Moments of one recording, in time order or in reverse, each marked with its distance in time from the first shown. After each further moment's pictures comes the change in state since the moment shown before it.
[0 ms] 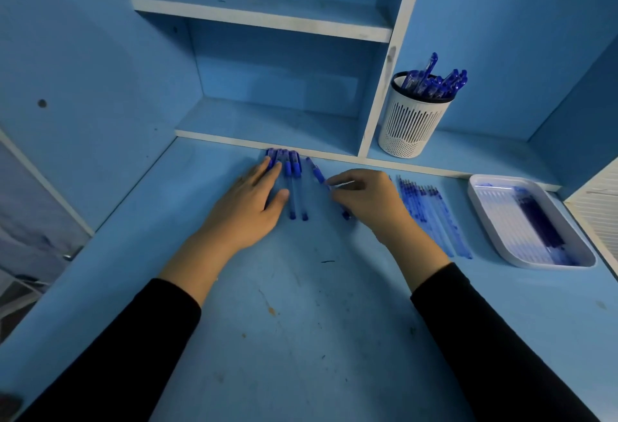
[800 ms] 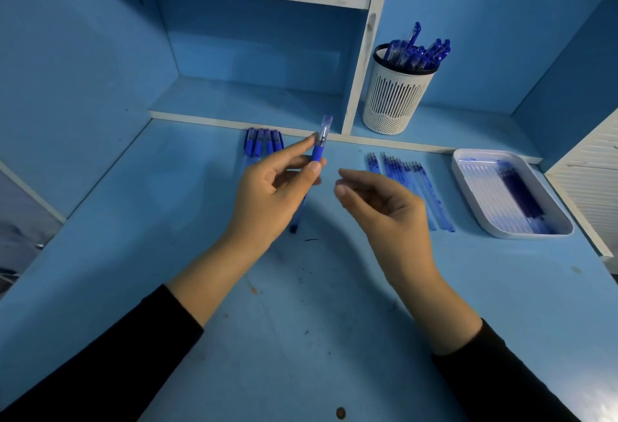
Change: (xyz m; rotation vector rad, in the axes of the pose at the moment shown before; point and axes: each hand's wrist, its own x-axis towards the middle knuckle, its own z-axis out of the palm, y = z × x) left_hand -0.032 0.073 0.016 -1.015 0.263 0.165; right_hand -0.087 0.011 -0.014 0.522 0.142 -0.217
